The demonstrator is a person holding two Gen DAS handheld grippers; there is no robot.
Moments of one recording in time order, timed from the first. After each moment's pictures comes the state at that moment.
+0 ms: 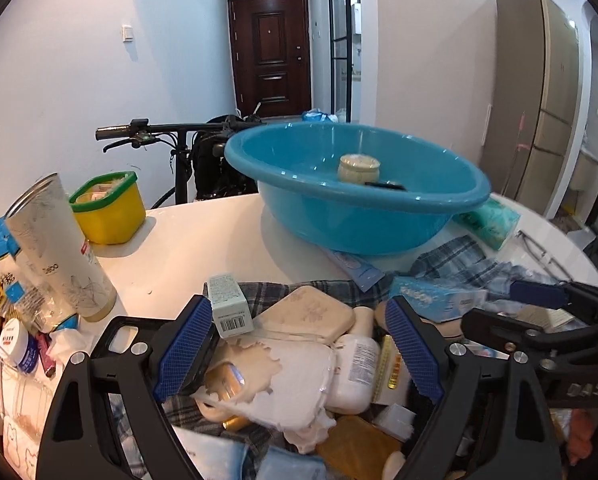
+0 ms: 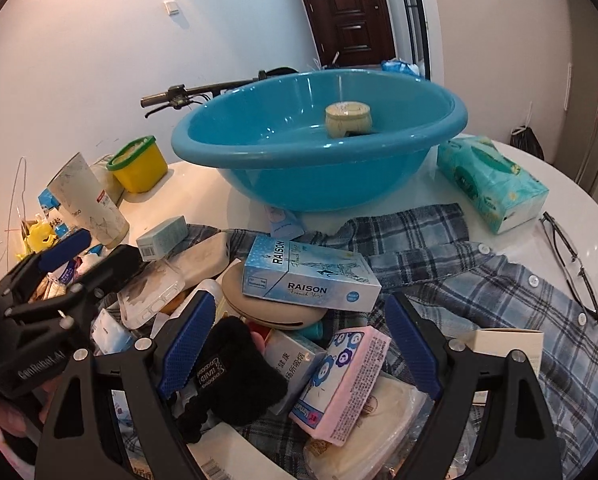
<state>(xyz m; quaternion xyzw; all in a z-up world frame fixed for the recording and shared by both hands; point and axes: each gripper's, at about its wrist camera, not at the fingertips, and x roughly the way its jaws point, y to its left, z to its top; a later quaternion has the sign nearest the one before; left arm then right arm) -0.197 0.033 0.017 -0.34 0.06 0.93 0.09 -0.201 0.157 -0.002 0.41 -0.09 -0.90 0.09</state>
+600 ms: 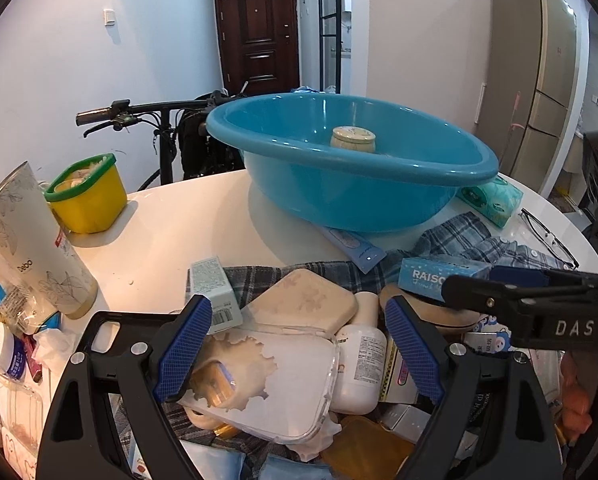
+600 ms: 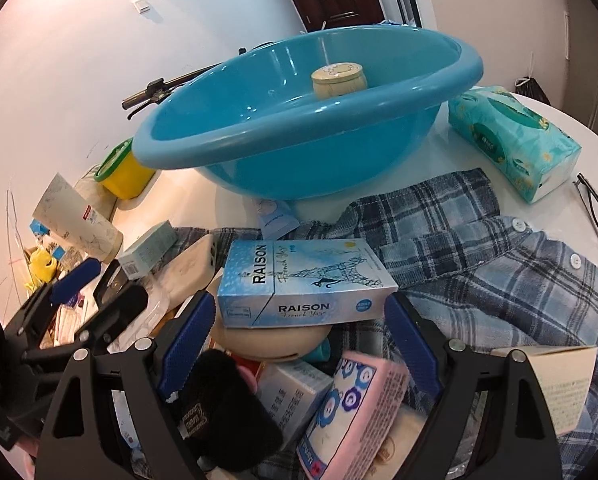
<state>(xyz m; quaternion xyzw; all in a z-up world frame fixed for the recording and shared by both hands) -0.215 0.035 -0.001 -0.38 0.06 0.92 0.12 -0.239 0.168 -0.029 0.46 -0.16 -0.87 0.09</state>
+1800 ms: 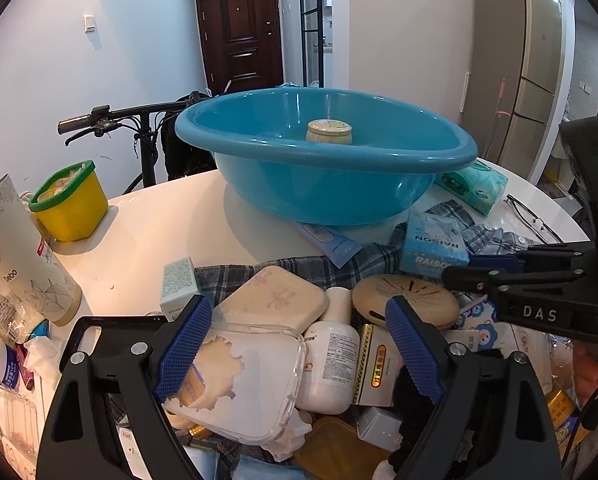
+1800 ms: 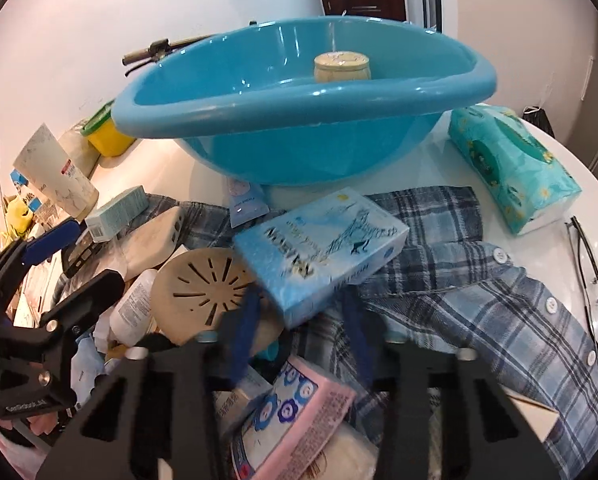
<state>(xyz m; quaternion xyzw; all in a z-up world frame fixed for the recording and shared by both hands) -0.210 0.051 -0.005 -0.38 0.08 0.91 0.14 -0.242 0.178 -0.034 0.48 -0.07 -0.87 0.10</state>
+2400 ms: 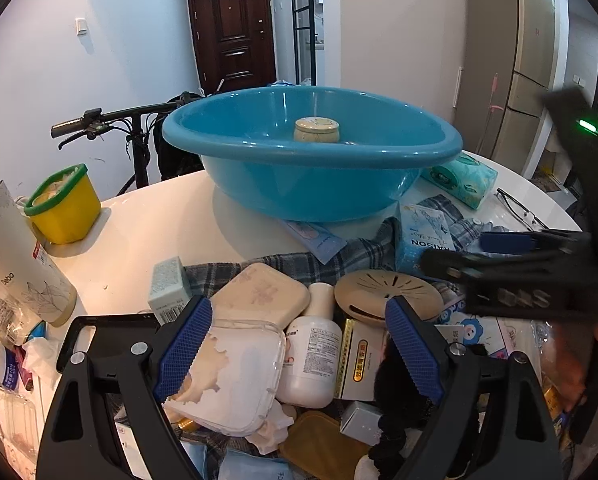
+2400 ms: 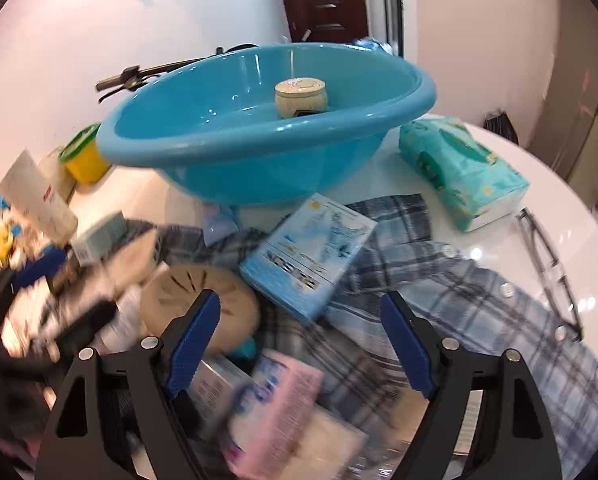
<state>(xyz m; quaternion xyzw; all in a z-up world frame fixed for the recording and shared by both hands) -0.206 0.060 -0.003 -0.39 0.08 0.91 0.15 -0.242 0.178 -0.026 0.47 -0.09 -0.88 0.02</state>
